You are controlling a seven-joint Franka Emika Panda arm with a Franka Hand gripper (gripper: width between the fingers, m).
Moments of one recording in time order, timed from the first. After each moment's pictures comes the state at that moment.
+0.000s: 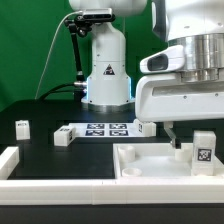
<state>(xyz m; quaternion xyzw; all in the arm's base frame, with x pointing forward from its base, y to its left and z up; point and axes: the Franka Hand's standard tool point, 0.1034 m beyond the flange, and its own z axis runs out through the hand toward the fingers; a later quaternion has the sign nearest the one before) 0.623 0.117 0.069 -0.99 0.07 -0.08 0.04</state>
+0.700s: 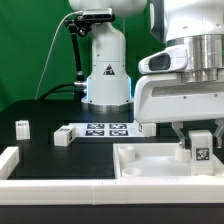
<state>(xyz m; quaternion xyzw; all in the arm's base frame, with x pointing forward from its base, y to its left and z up) 0.623 0.113 0.069 -0.99 0.05 -0.08 0.04</state>
